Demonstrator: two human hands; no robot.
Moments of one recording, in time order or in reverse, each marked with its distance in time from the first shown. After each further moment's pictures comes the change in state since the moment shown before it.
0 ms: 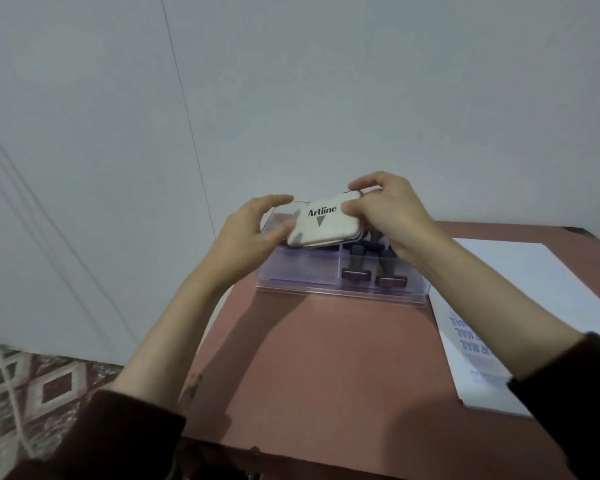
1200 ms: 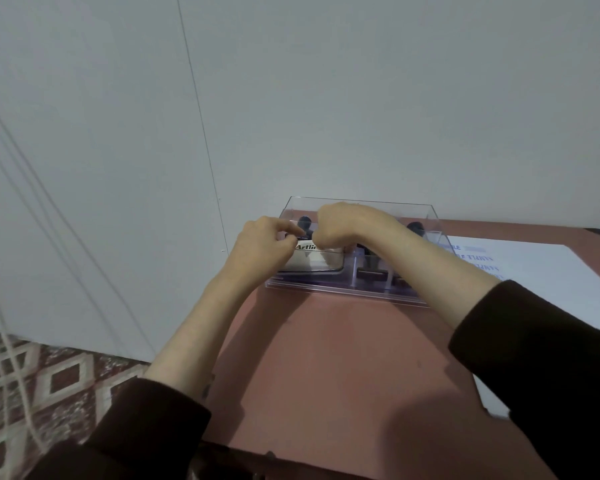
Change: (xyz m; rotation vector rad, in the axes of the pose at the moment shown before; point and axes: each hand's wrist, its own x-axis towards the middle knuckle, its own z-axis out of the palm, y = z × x) left_hand 0.006 -0.016 0.018 0.178 0.017 -0.196; right_hand 0.001 -0.026 0.059 -1.218 -0.553 -0.112
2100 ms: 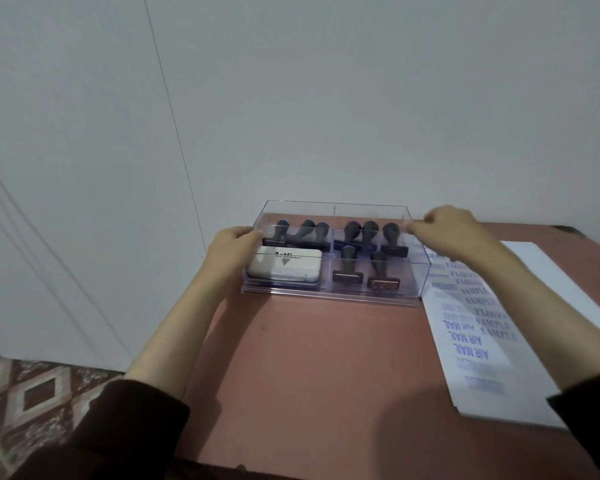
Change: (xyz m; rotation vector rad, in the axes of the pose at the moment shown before) left_hand 0.012 -0.013 0.014 -0.524 0.006 -0.309; right_hand -0.035 0.141 0.025 0.425 0.366 0.445
